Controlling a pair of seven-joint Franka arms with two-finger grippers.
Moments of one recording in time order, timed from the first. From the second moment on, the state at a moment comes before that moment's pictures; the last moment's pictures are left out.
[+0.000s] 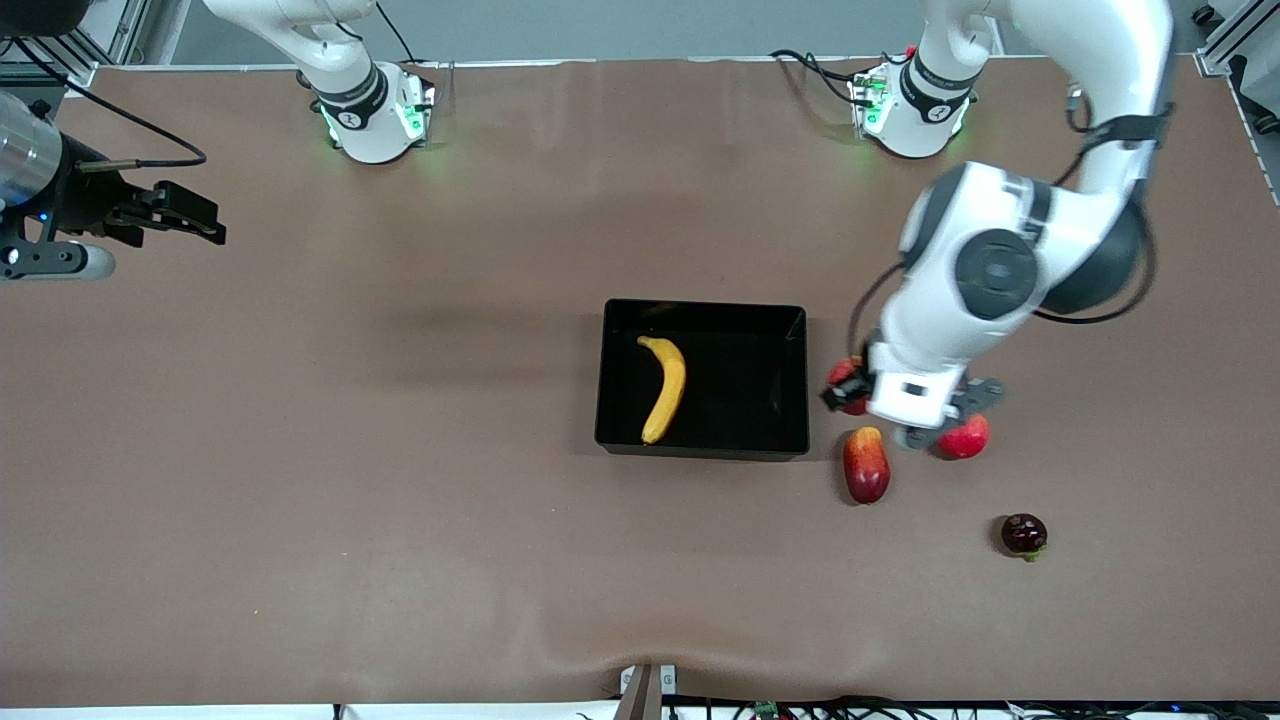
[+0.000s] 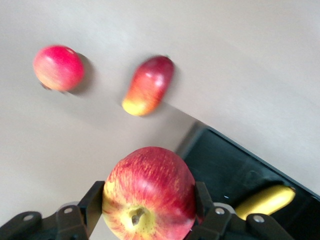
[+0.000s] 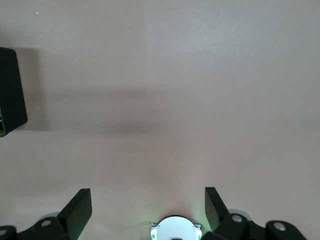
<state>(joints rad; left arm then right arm) -0.29 0.38 -0.07 -1.56 0.01 1.88 -0.84 0.02 -0.02 0.02 -1.59 0.05 1.41 0.05</state>
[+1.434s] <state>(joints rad) -0.05 0.60 -0.06 -1.42 0.04 2.03 -0.30 0.03 -0.02 0.03 -1.60 0.05 1.41 0.05</state>
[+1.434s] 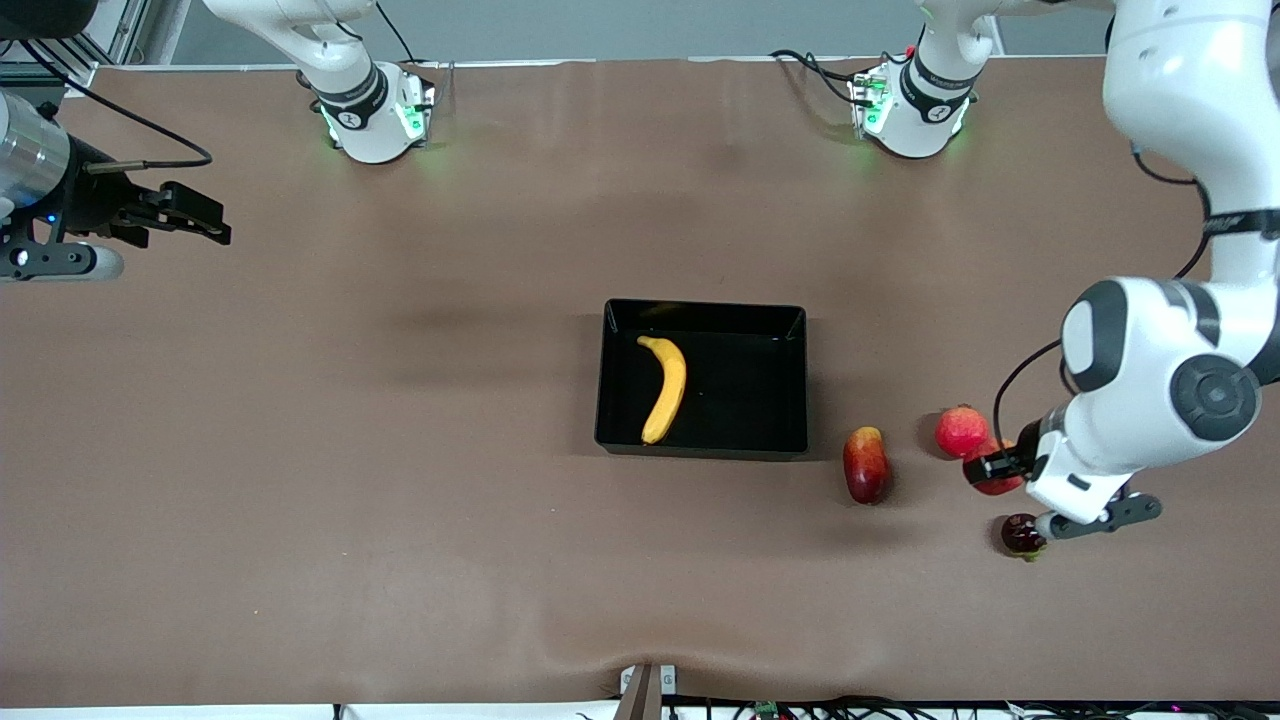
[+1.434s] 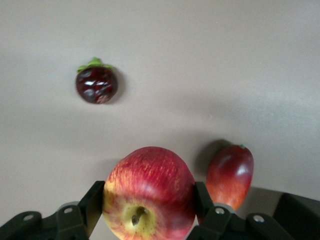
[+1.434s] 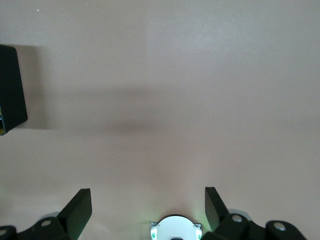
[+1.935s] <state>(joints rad) -0.05 0.71 -0.06 -1.37 0.05 2.10 -0.11 0.03 -0.01 0.03 -1.60 0.05 1.41 0.05</state>
